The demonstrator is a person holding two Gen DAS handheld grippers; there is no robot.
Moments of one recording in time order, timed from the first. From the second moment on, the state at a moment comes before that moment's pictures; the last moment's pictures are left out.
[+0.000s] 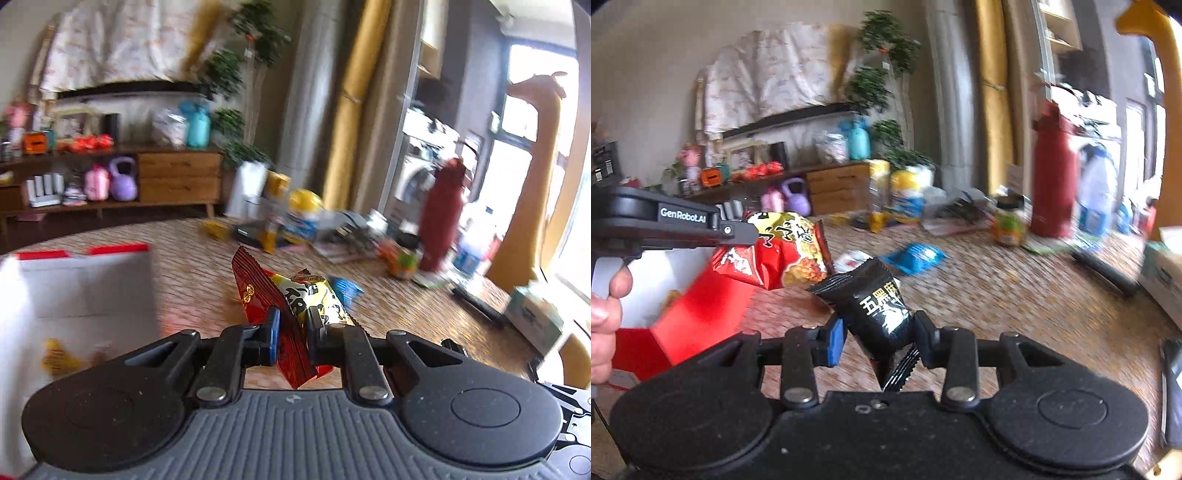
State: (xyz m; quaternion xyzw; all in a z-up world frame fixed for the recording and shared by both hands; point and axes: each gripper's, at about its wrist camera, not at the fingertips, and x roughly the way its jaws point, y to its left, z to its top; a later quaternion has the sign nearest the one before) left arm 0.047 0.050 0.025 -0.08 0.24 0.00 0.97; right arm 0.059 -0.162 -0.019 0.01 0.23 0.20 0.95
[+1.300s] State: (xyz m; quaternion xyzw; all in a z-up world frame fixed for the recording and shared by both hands) left arm 0.049 0.238 0.009 -0.09 0.30 0.20 0.93; right arm 0.121 0.104 0.012 -0.14 0.31 0.39 0.86
